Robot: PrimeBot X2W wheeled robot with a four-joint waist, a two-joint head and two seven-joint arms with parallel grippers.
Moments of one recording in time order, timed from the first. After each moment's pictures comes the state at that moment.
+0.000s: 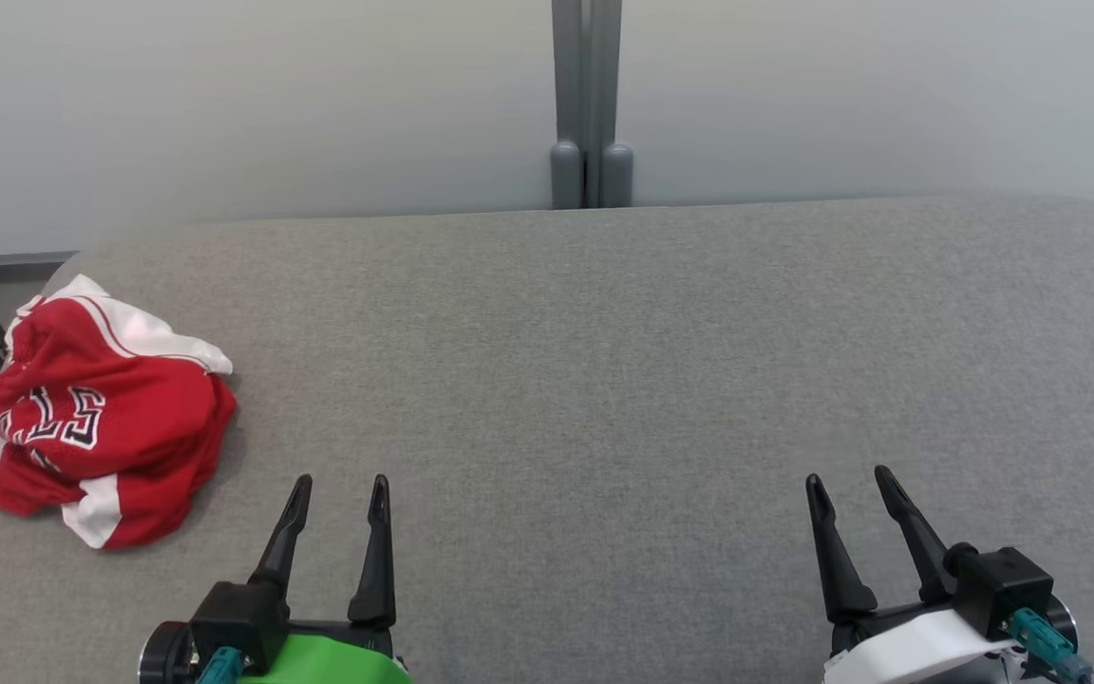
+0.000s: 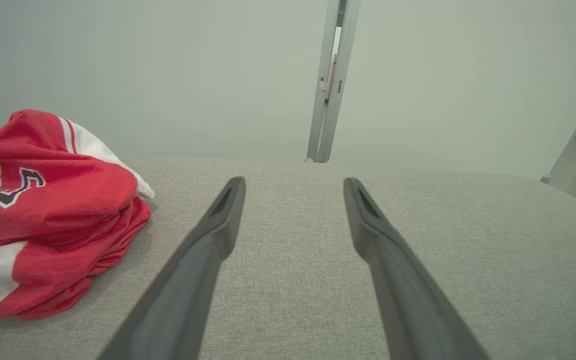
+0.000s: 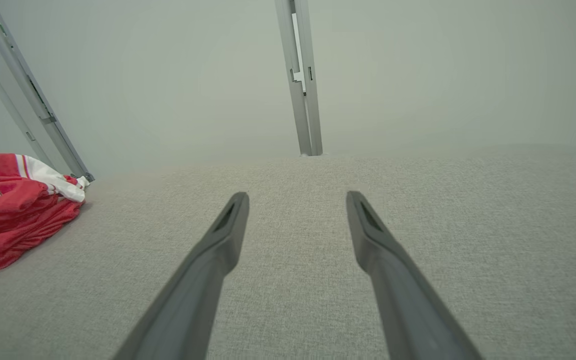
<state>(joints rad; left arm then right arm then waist) 0.04 0.05 -0.19 0.13 -0.23 -0.03 -0.26 0.08 -0.05 0.09 0.12 0.19 0.13 -0.26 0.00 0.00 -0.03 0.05</state>
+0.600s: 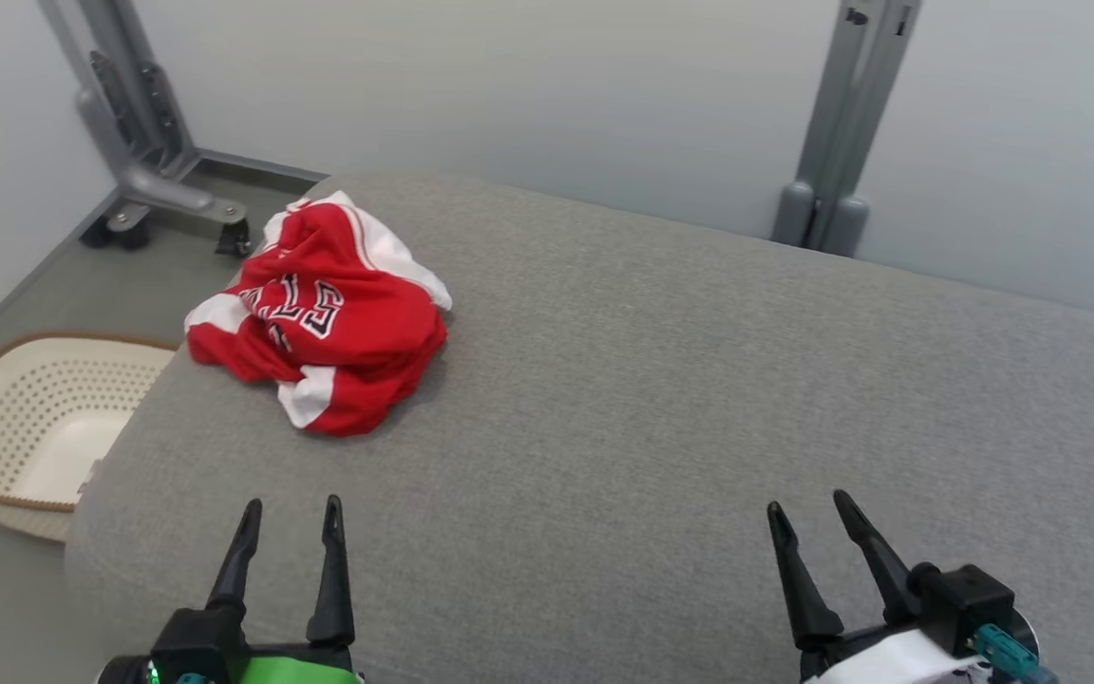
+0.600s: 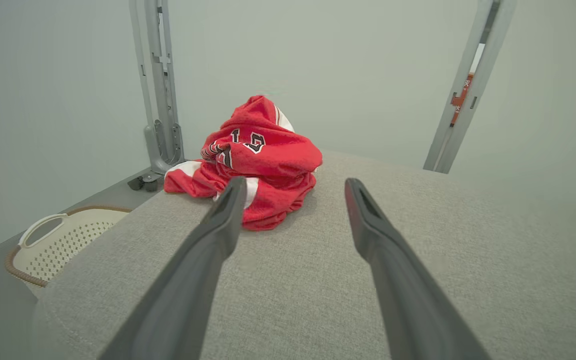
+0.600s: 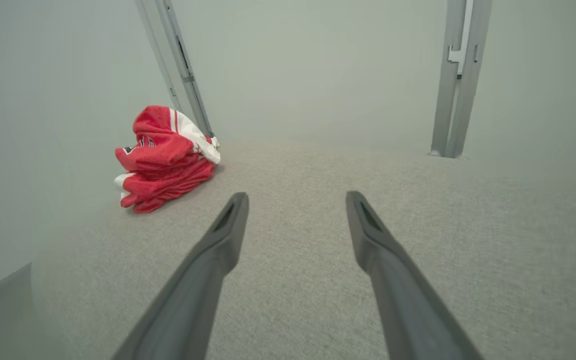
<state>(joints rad) 0.10 0.05 -0.13 0.11 -0.18 -0.02 -0.26 0.12 -0.05 0.15 0.13 0.21 0.13 -0.26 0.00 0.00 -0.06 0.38</state>
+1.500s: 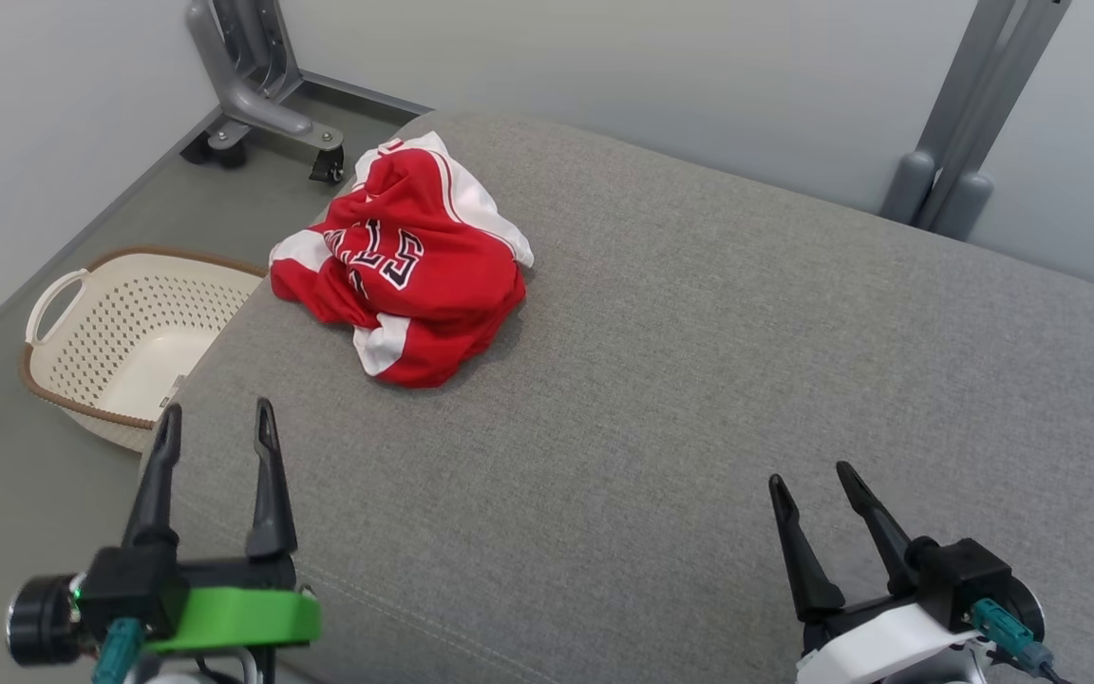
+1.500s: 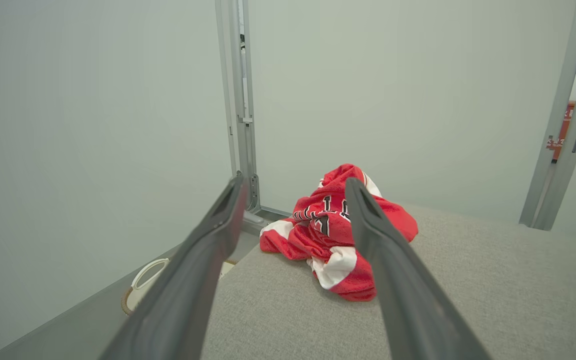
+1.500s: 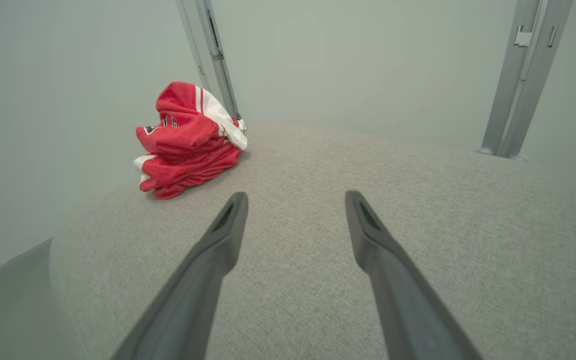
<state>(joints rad) 0.02 0.05 -0.03 0.00 -0.11 0.00 -0.26 0.05 -0.05 0.16 0.16 0.17 0.13 -0.26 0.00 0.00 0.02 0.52</state>
